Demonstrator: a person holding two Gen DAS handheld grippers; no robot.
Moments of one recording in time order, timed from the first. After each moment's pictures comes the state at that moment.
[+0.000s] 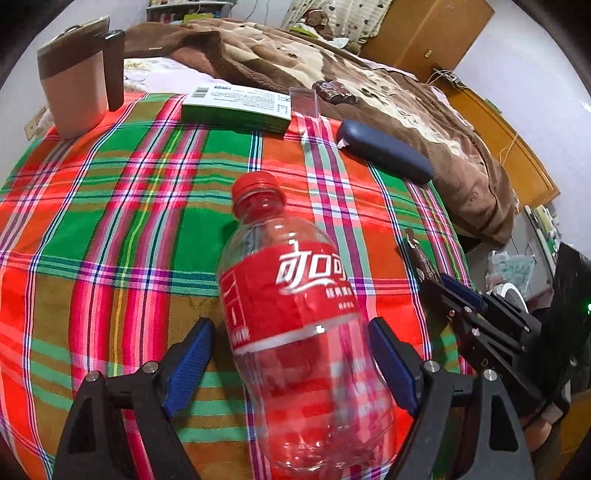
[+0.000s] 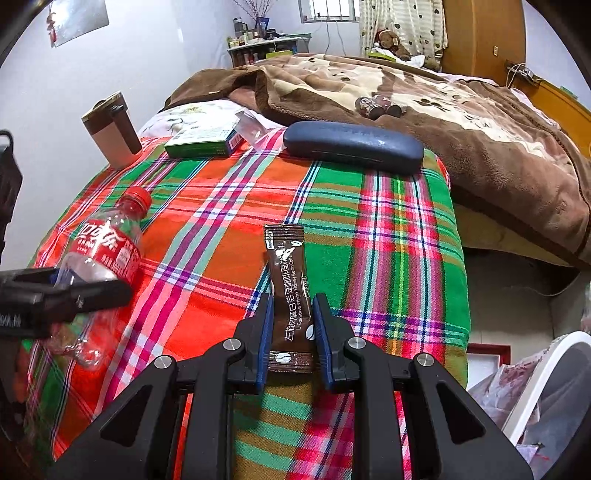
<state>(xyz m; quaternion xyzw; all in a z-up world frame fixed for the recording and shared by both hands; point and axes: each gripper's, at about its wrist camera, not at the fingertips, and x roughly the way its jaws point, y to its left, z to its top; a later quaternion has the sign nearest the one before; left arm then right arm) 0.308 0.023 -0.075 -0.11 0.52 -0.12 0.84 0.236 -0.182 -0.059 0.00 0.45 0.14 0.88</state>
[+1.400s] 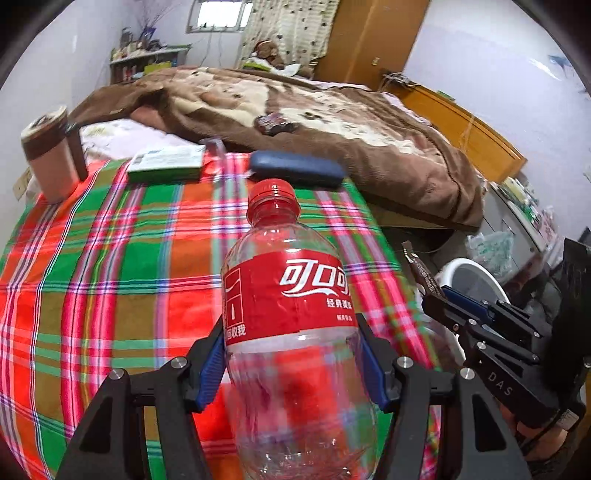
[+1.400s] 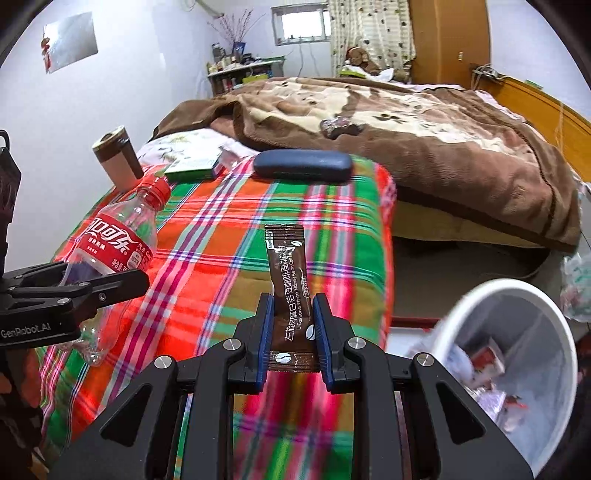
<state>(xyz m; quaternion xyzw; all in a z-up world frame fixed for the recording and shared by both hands) 0.240 -0.054 -0.014 -0.04 0.45 -0.17 0.88 0.160 -0.242 -0.014 0.02 0.41 0.09 0.91</state>
